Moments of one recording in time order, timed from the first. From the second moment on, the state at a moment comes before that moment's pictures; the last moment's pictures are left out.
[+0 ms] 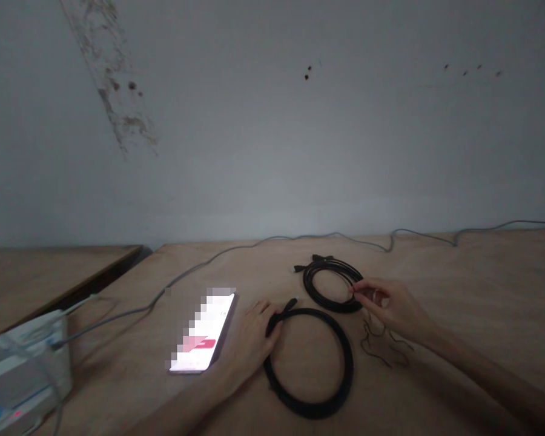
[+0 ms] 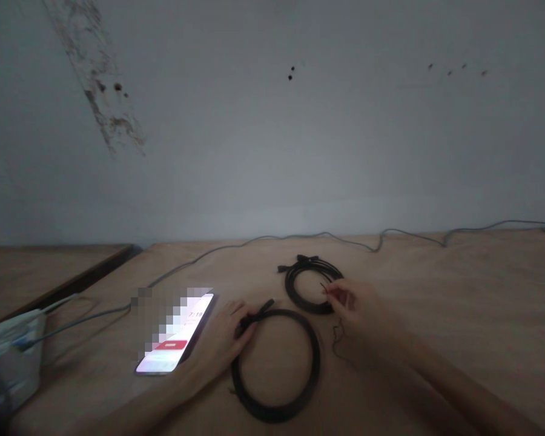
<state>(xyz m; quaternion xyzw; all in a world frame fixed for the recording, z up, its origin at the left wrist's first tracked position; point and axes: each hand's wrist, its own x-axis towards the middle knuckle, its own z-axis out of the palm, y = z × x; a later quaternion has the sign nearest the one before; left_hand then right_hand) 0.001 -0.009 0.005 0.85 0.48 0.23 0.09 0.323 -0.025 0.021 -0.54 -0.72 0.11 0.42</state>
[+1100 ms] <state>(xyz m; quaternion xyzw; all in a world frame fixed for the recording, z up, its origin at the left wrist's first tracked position) -0.003 -0.012 0.025 0.85 0.48 0.21 0.00 0.318 -0.050 -0.003 -0.42 -0.84 0.06 0.34</state>
